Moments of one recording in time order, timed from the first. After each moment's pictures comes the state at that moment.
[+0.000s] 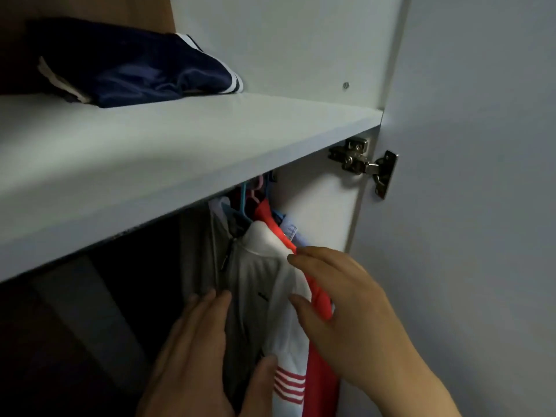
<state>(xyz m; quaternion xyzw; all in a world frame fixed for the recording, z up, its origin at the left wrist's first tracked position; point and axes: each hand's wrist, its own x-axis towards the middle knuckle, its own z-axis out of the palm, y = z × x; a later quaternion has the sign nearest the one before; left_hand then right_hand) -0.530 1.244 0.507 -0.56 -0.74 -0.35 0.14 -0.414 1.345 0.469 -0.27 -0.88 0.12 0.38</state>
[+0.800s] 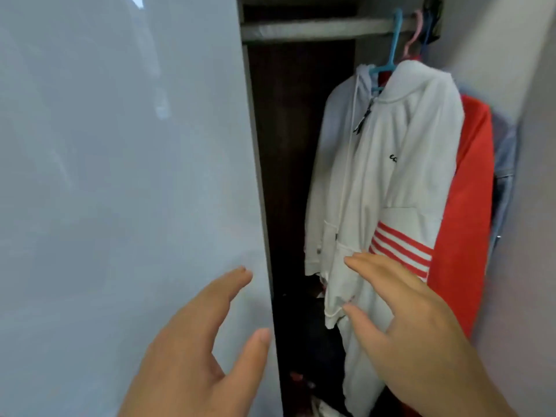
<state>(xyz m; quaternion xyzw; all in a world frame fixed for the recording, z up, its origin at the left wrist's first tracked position) -0.444 1.038 0.202 -0.31 -0.85 -0.39 0.15 -0.380 1.254 0.167 -0.08 -0.89 0.21 0.41</state>
